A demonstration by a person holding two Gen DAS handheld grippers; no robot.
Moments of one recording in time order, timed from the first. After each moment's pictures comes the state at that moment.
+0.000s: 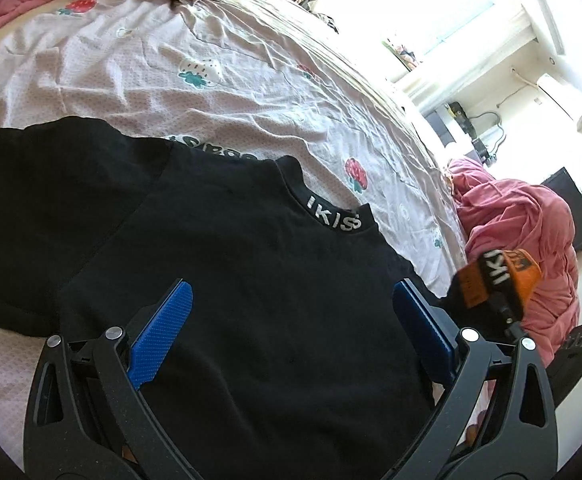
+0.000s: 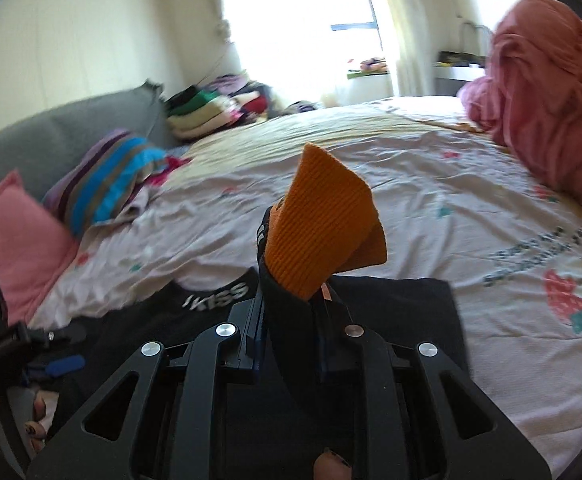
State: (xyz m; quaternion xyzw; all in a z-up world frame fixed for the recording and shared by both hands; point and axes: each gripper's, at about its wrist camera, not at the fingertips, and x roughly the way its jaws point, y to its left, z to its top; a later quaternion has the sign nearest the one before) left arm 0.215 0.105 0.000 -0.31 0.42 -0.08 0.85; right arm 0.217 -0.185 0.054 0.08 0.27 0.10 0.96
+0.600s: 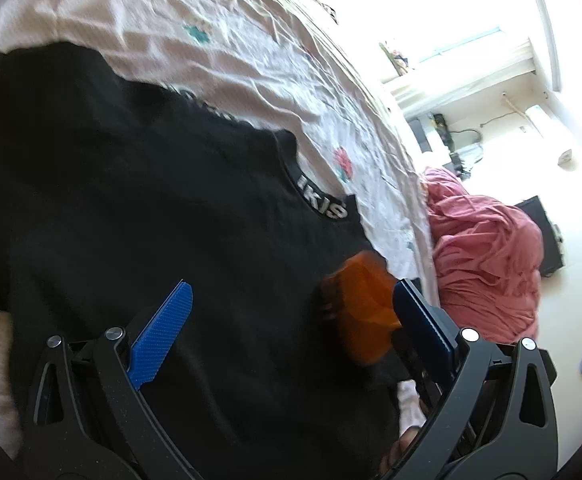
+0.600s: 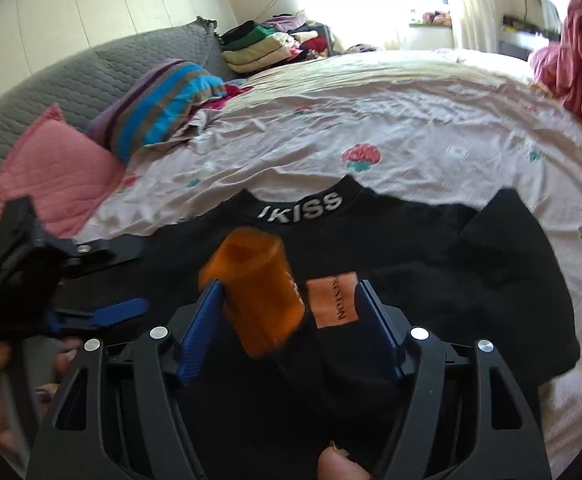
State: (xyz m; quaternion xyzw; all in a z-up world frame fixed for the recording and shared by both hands) left arm 0.220 0.103 -0.032 -0.40 0.43 -0.13 0.80; right arm 0.214 -0.122 0.007 0.07 0.36 0.21 0.91
